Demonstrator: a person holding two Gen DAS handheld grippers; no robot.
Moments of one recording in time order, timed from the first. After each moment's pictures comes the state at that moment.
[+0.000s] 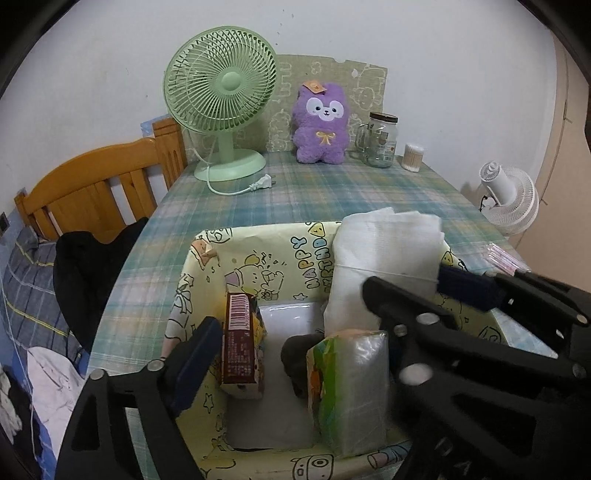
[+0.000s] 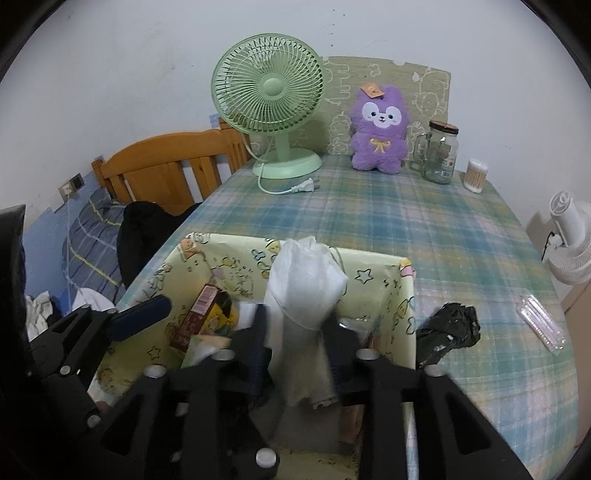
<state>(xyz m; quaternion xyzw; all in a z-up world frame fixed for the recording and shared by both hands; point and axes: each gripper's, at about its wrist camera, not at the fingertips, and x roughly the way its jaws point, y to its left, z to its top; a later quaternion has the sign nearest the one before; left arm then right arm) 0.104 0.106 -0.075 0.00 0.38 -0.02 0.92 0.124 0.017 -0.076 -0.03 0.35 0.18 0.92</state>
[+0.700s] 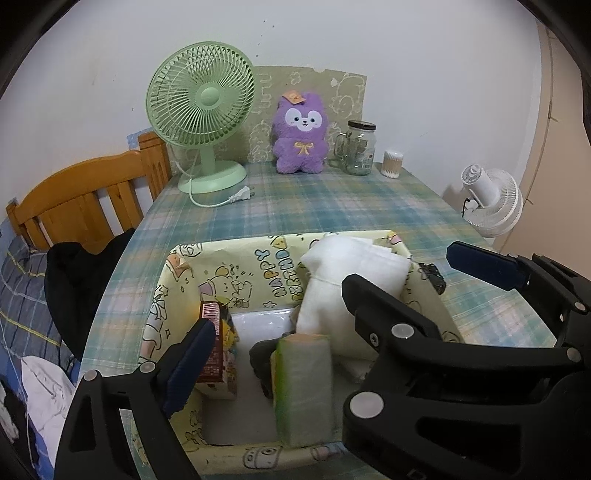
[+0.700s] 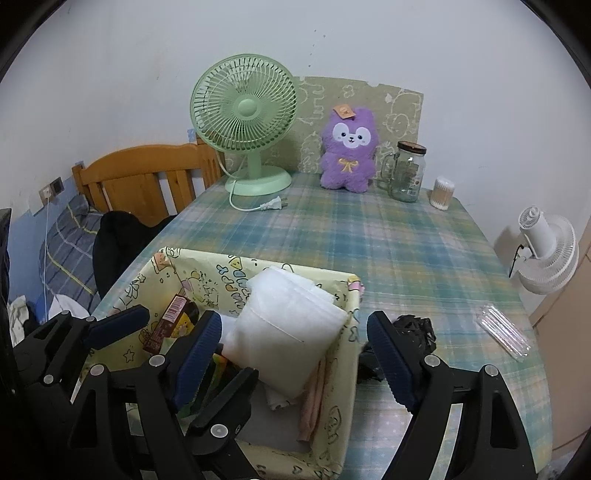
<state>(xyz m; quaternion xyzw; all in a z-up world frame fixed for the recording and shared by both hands) 0.095 0.086 -0.062 0.00 0.37 -0.05 0.93 0.112 -0.004 -0.059 -0.04 0.32 0.14 0.93</state>
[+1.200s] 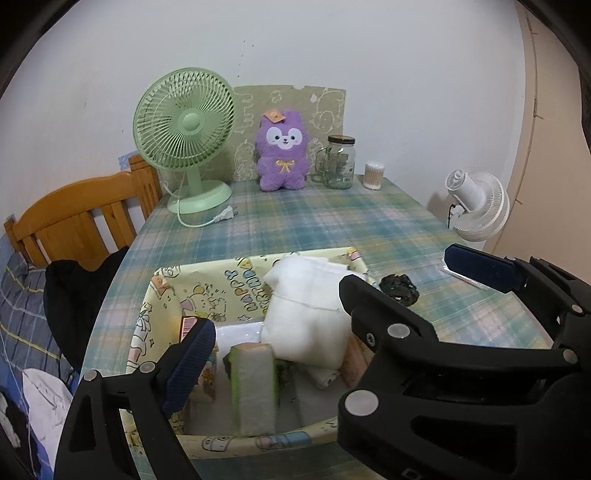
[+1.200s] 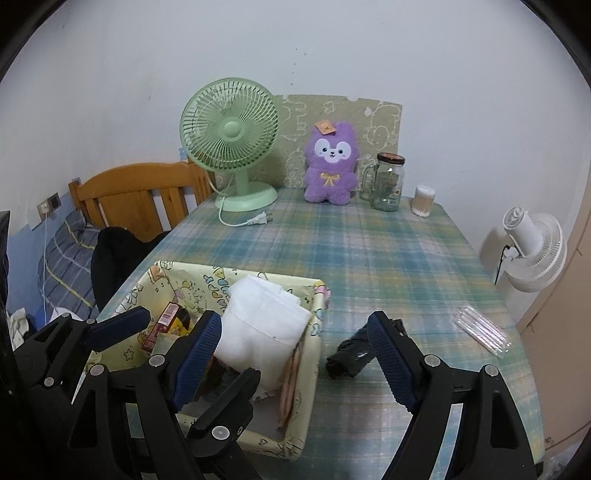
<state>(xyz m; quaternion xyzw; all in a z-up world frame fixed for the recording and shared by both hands) 0.081 0.057 -0.044 0.02 0.34 -0.06 0.94 0.092 -0.034 -0.042 -0.03 0.30 0.13 0.95</state>
